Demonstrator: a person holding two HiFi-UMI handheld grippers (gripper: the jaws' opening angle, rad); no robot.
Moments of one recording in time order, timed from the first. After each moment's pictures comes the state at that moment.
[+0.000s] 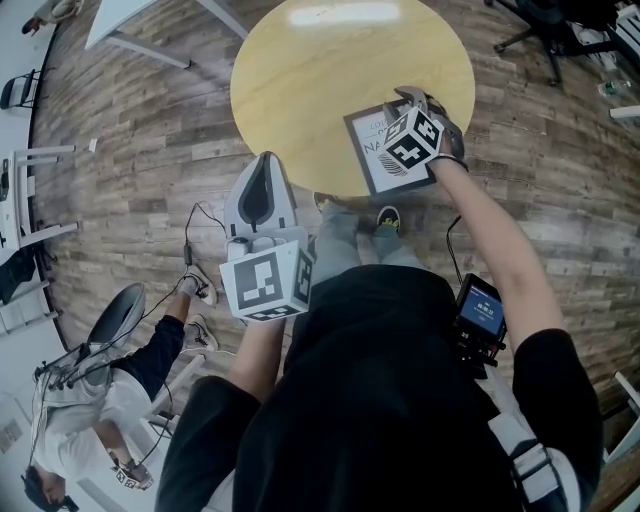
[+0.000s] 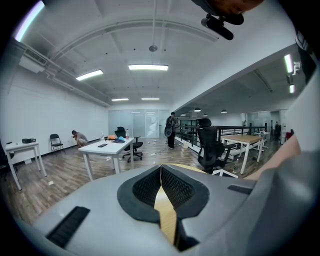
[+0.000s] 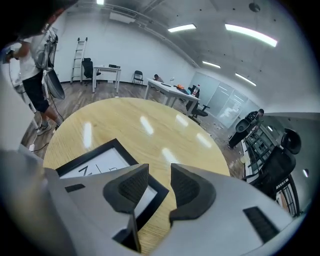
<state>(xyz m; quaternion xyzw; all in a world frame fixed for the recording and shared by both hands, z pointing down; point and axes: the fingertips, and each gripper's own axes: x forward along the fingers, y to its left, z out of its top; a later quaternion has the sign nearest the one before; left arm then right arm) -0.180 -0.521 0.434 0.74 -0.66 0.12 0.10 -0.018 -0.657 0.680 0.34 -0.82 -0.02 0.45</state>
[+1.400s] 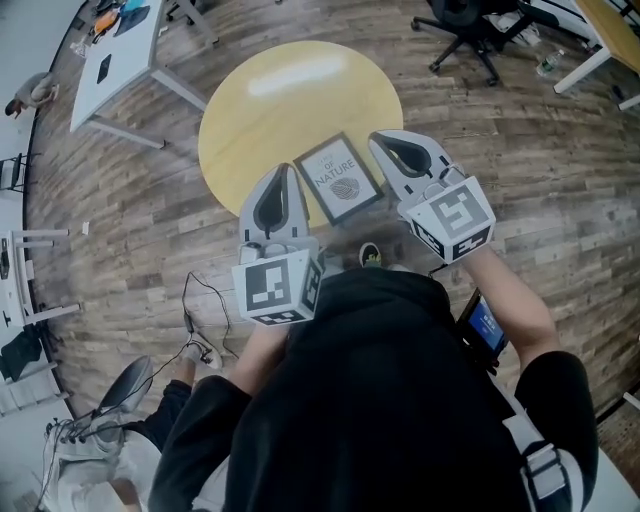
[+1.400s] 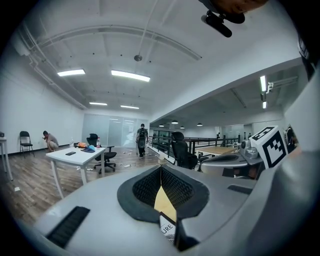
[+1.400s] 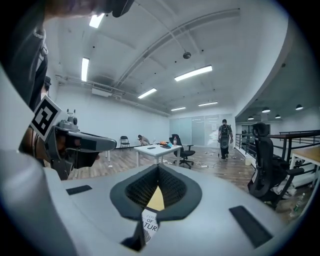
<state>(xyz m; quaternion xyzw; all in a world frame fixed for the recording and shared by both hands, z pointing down) -0.055 -0.497 0.371 0.83 -0.55 0.06 0.06 0.063 -0.517 0.391 0.43 -0.90 0.02 0.09</state>
